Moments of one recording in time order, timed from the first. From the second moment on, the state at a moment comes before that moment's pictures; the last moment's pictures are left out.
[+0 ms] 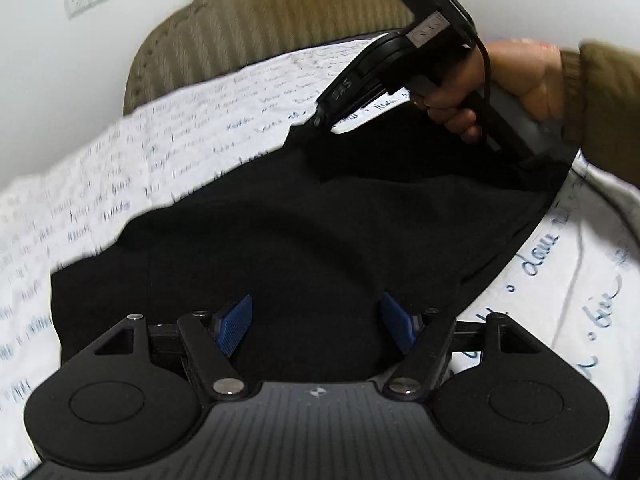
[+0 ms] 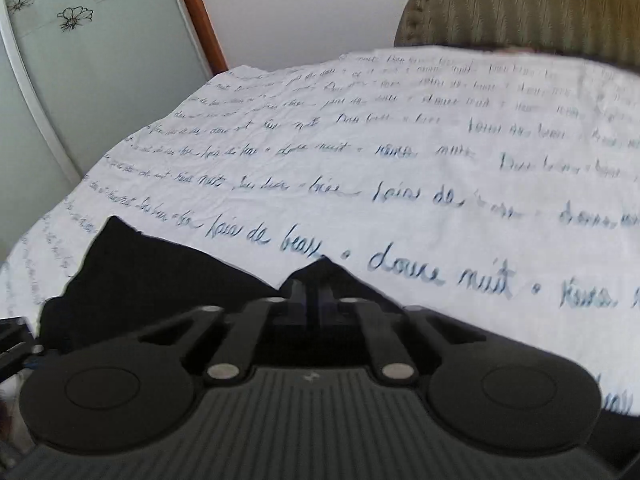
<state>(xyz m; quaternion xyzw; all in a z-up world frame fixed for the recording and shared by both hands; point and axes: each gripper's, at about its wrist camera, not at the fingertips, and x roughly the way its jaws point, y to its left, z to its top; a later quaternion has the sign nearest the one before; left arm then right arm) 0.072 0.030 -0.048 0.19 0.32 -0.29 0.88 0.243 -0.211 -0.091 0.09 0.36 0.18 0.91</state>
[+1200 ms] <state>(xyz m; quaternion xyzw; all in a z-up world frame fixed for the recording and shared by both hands) 0.019 0.005 -0.031 0.17 0.27 -0.32 0.89 0.012 -0.089 -0.114 -0.33 0.23 0.12 0.91</state>
